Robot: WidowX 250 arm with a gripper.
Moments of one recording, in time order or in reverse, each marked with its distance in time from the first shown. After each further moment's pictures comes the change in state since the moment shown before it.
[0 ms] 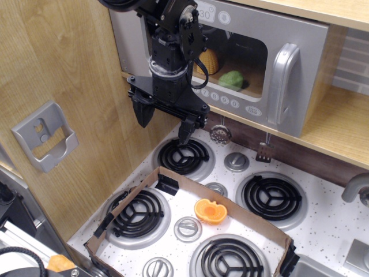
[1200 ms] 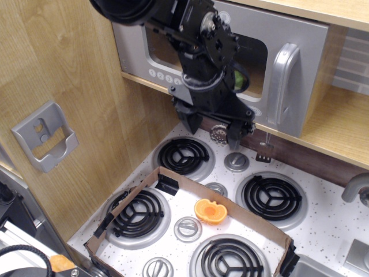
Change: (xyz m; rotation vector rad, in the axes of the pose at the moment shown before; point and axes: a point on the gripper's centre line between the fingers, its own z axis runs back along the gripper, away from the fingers) arm 0.009 -0.070 0.025 -0.220 -0.200 -0.095
